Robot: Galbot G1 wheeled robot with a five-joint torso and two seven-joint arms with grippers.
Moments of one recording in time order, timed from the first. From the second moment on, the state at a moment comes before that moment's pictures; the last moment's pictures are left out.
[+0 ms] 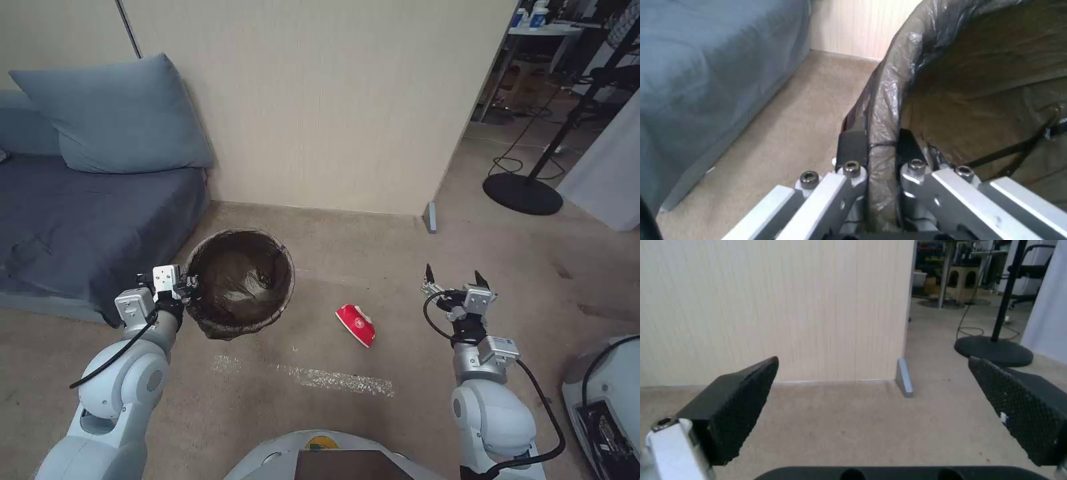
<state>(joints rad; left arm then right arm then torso) 1.46 -1.25 -0.70 -2.34 -0.58 0.70 -0.33 -1.58 1.61 0.72 2.21 0.05 -0.09 0.02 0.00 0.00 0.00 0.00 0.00</state>
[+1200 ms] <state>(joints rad) 1.53 -1.22 -0.72 -2.44 -0.62 0.71 -0.35 -1.33 1.10 0.44 1.69 0.46 -0.26 -0.17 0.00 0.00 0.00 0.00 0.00</state>
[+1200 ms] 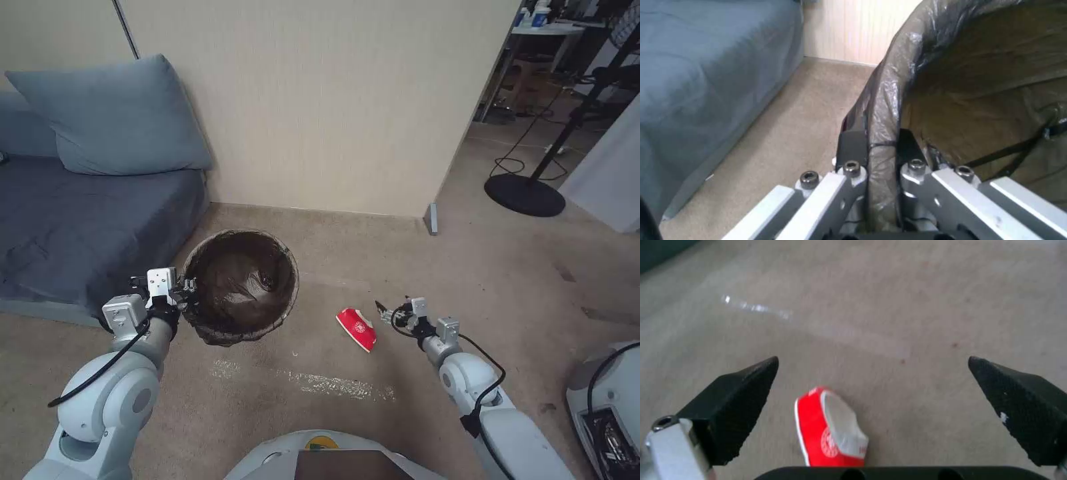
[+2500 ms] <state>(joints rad) 1.65 -1.19 -0.78 -2.50 -0.65 0.71 -0.35 -1.05 1.29 0.19 1.18 0.25 -0.17 -0.19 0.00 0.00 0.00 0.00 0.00</state>
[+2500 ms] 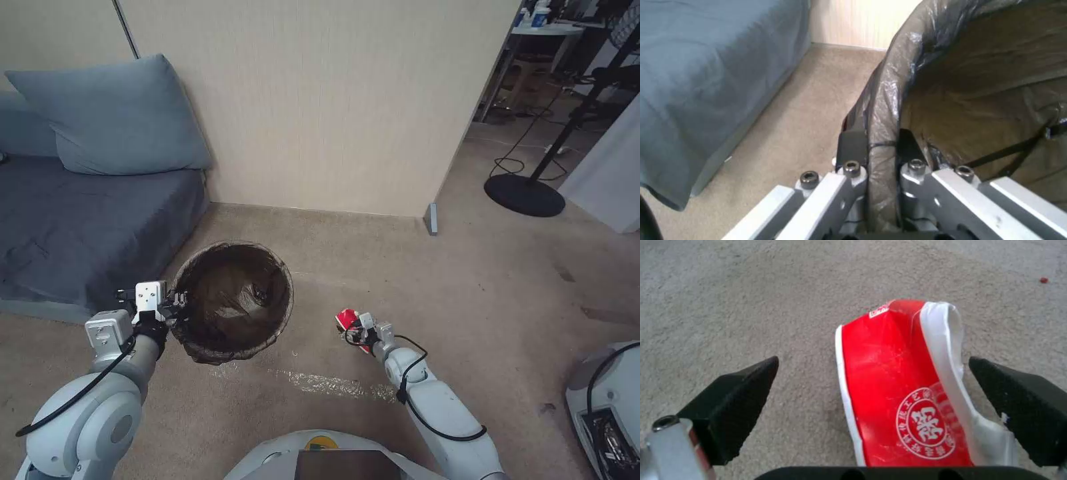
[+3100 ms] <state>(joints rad) 1.66 -1.20 -0.77 -2.50 -0.65 0.72 -0.36 -1.06 1.27 0.21 1.19 0.29 -0.18 -0.20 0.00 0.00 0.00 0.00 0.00</state>
